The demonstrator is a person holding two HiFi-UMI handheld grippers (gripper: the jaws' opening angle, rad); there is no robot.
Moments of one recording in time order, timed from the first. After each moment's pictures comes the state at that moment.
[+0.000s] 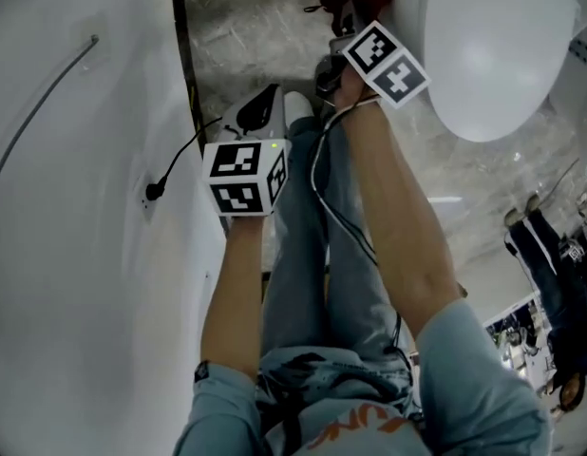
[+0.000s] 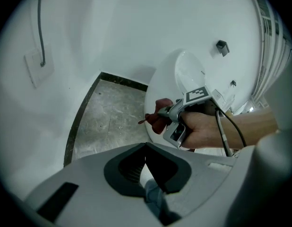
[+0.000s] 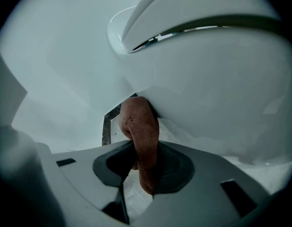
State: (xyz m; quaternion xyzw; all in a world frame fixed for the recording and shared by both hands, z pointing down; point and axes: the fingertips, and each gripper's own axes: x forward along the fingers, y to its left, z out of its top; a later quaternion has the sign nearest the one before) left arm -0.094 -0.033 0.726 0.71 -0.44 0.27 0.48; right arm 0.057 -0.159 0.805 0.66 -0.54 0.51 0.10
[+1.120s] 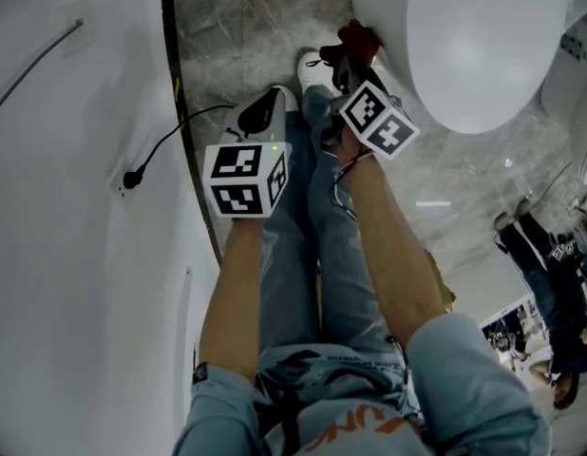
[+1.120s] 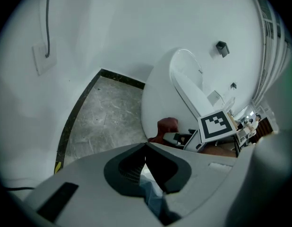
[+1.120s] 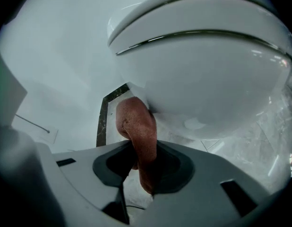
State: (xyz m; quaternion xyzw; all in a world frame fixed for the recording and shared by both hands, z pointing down) left arm -0.059 0.003 0.722 0.70 -0.45 0.25 0.49; right arm 0.092 -0.033 0.805 0.63 -0.54 0.53 0.17
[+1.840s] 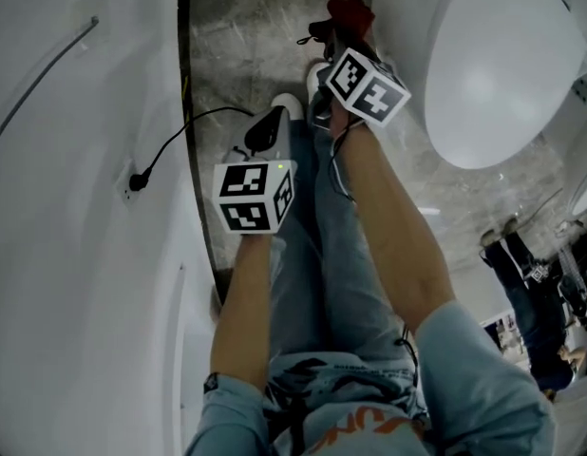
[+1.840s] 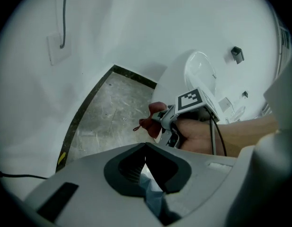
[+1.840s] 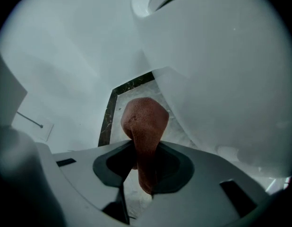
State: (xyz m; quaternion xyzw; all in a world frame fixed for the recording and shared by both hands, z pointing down) left arm -0.081 0.002 0.738 0.65 -0.48 0.25 0.53; right arm 0.027 -0.119 0.842 0.58 -0.60 0.50 0.23
